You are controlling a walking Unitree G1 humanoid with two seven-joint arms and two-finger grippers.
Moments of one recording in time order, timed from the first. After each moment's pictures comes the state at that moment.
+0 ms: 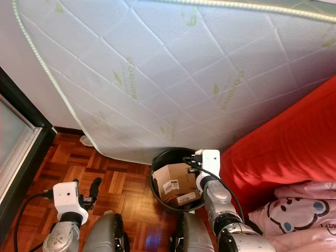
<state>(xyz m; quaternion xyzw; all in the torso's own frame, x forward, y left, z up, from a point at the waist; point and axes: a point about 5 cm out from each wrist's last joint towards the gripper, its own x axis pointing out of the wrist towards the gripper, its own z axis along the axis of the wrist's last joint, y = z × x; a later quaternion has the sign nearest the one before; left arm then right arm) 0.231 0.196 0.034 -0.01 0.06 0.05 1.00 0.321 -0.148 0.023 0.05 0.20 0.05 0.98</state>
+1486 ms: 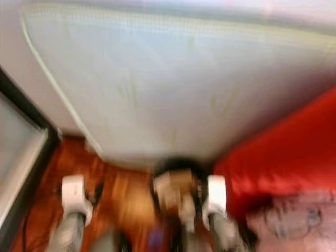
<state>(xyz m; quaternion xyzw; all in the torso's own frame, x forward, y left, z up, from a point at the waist) 0.251 0.198 0.012 -0.02 0.12 0.05 0.99 0.254 -0.162 -0.038 0.07 0.30 0.03 0.95</state>
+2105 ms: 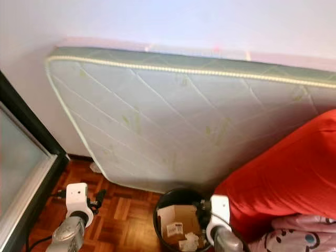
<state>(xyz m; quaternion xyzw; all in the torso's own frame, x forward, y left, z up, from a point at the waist) 0.254 0.202 -0.014 -0.02 0.20 0.05 0.98 0.218 -0.170 -0.065 0.05 0.39 0.02 0.92</state>
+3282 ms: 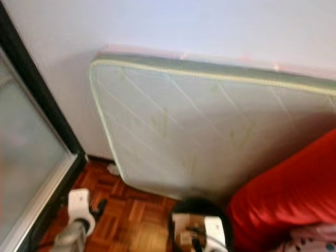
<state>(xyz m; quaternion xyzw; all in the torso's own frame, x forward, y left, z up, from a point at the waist) 0.245 0.200 -0.033 -0.05 0.25 0.06 0.96 0.176 -0.159 -0.090 0.03 0.47 0.04 0.88</state>
